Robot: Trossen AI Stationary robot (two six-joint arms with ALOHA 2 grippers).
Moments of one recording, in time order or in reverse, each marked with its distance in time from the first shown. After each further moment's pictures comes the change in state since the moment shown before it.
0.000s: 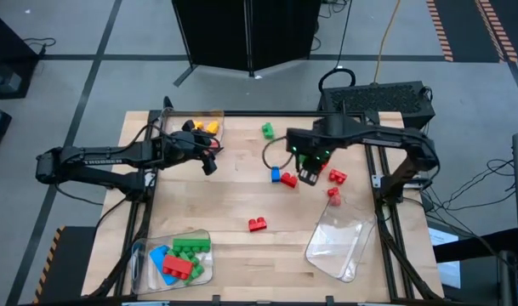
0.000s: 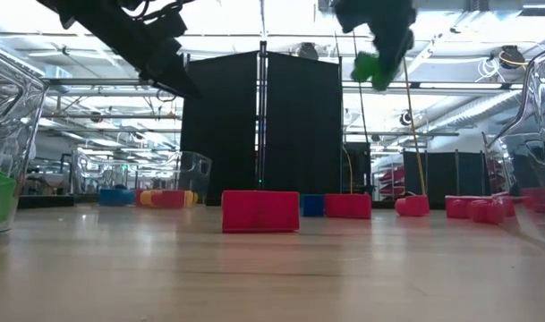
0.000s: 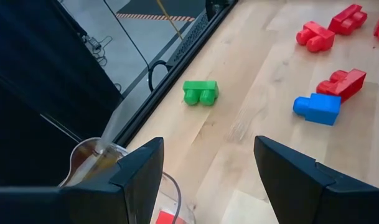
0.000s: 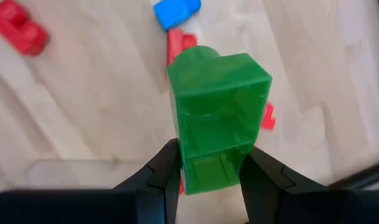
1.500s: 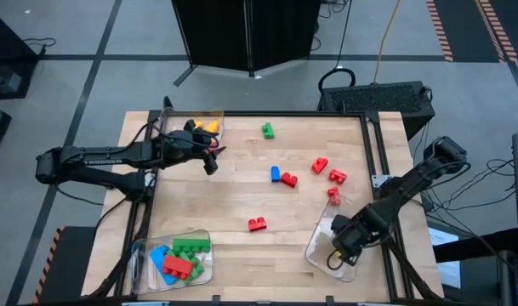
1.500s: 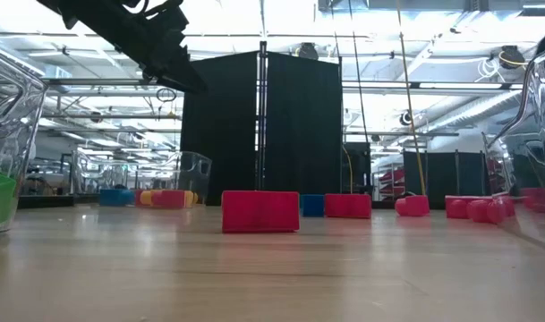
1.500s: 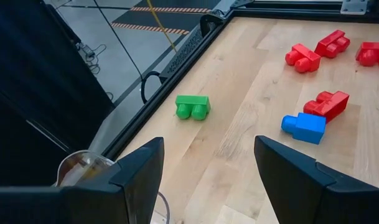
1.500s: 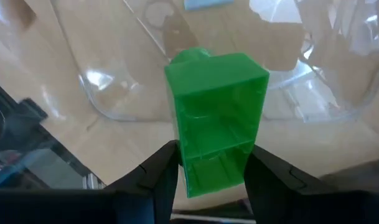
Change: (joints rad) left arm 0.000 0.000 0.000 0.058 0.030 -0.027; right arm 0.804 -0.266 -0.835 0.595 -0.323 0.958
